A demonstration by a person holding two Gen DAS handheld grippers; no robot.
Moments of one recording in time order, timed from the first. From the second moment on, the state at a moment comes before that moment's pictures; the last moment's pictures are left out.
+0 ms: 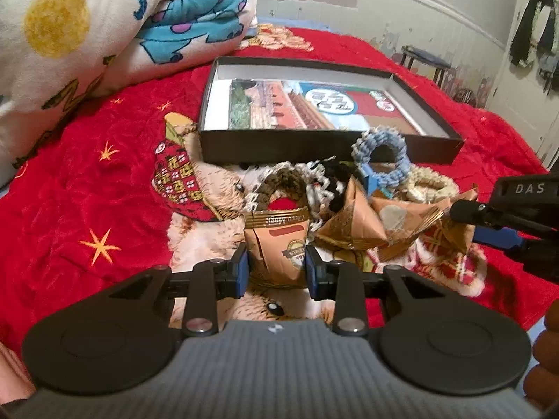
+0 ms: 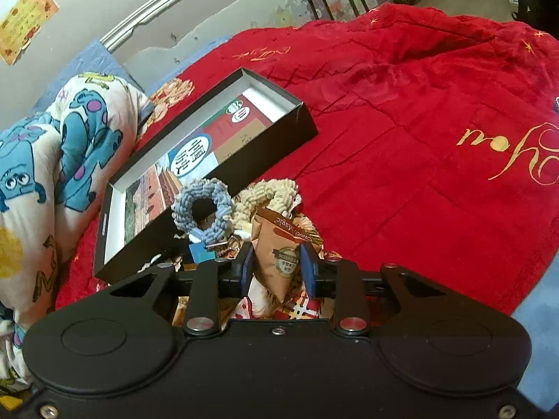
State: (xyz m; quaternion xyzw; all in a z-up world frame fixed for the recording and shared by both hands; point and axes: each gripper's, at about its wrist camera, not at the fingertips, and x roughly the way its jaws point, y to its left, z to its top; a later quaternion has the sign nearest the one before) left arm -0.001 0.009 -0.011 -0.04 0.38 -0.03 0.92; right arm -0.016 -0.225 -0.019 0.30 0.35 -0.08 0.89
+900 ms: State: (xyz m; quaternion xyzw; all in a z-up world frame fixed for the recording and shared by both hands) left arm -0.001 0.005 0.032 -0.01 0.29 -0.03 0.96; right arm -0.020 -0.217 0.018 0.34 0.24 0.05 0.91
